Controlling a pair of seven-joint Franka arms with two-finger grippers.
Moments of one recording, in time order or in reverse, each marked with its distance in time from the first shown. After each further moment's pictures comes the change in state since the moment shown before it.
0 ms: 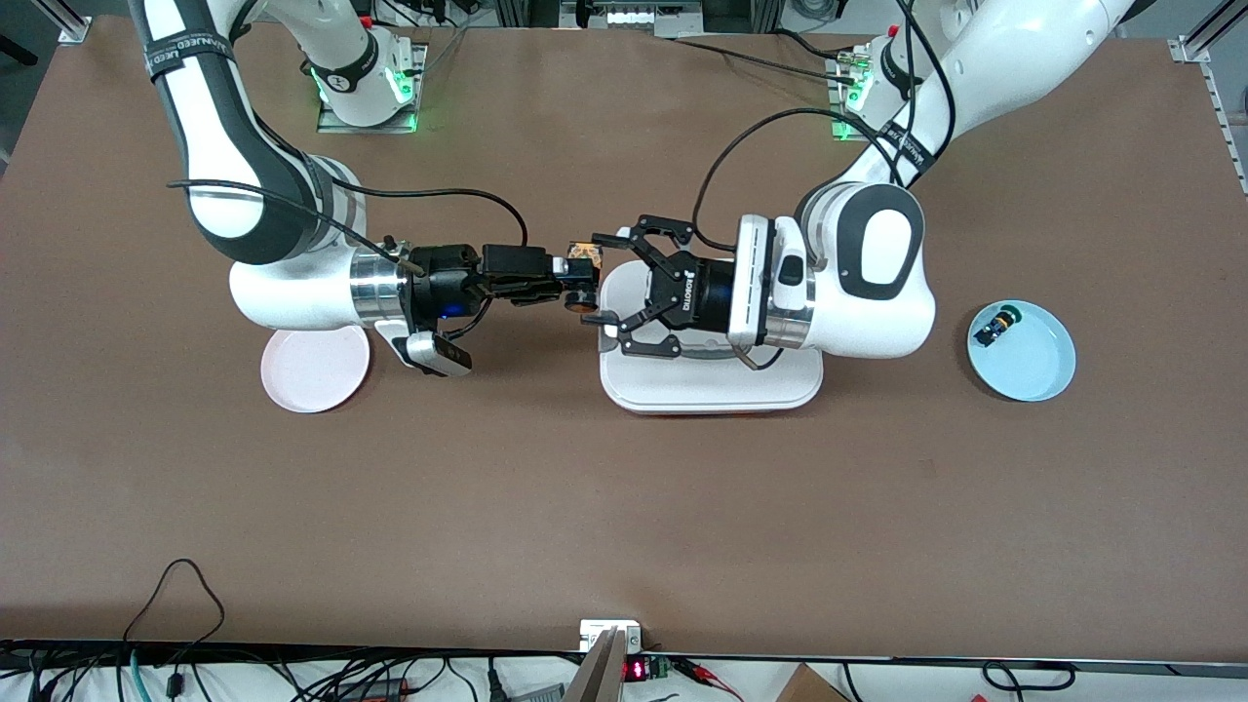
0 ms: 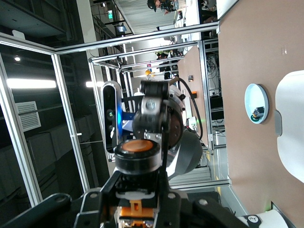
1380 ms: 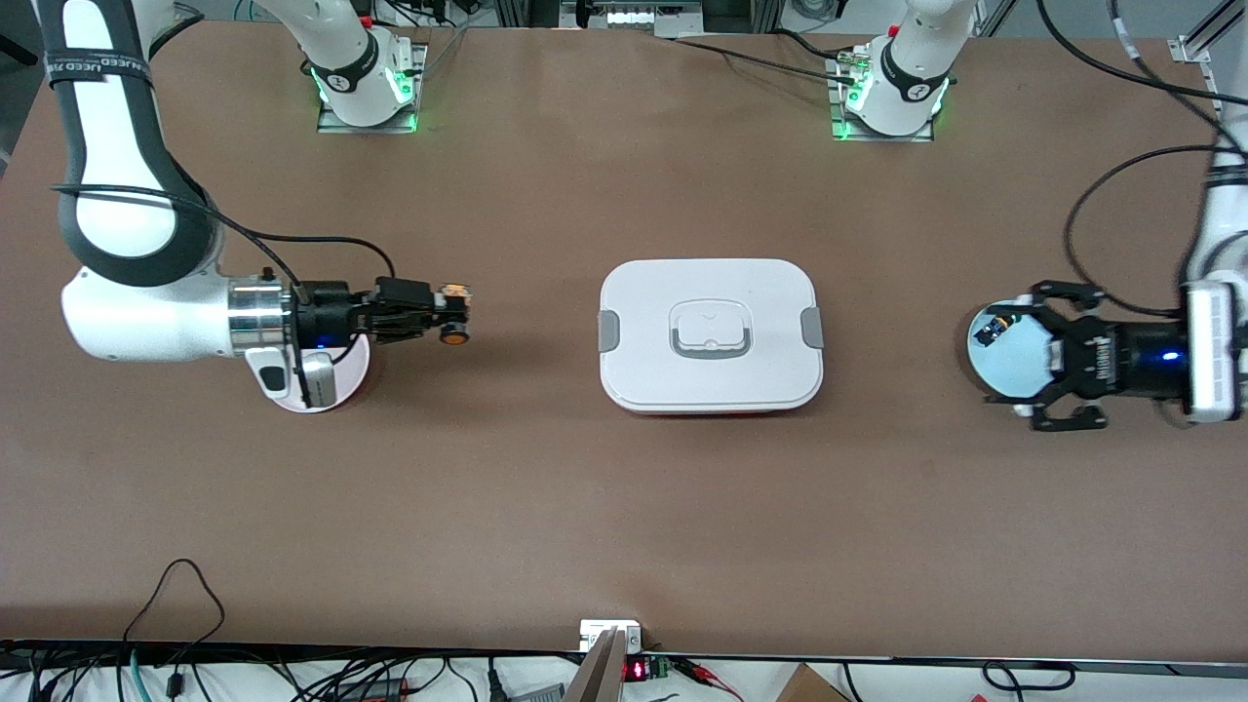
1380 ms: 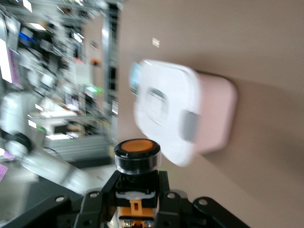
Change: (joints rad) left arm 0.678 -0.005 0.014 0.142 0.682 -0.560 -0.335; right arm -0.272 -0.005 -0.008 0.006 -0.733 -0.177 -0.109
